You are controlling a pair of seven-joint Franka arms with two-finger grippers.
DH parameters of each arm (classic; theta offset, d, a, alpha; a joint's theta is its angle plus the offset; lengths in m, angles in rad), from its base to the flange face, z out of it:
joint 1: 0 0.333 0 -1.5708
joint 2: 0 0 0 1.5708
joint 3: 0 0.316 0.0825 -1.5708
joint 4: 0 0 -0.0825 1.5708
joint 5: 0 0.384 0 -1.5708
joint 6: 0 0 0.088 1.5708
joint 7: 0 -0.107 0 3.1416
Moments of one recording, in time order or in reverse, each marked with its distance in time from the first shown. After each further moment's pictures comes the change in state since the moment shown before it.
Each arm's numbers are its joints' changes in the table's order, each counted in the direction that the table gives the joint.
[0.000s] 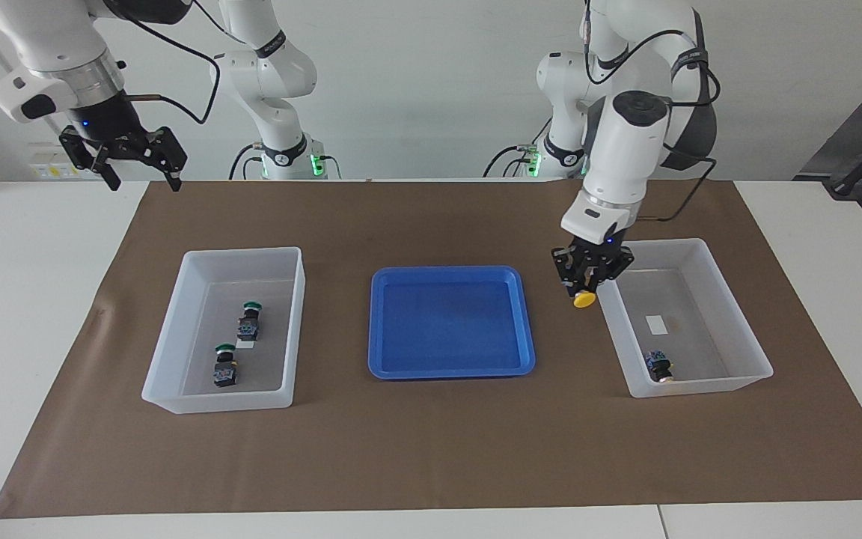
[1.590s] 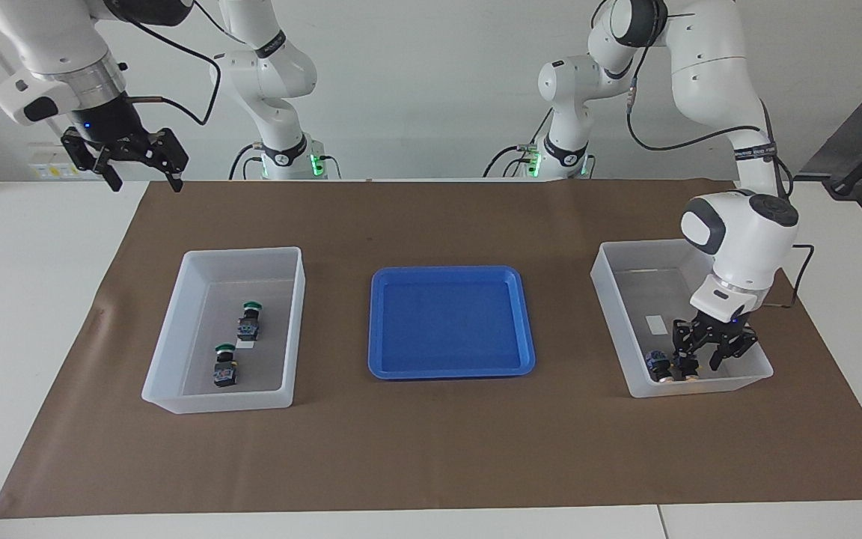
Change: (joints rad) left arm 0.302 0.306 -0.015 -0.043 -0.118 -0.374 -0.529; right arm 0.000 0.000 0.000 0.006 0.000 0.001 0.000
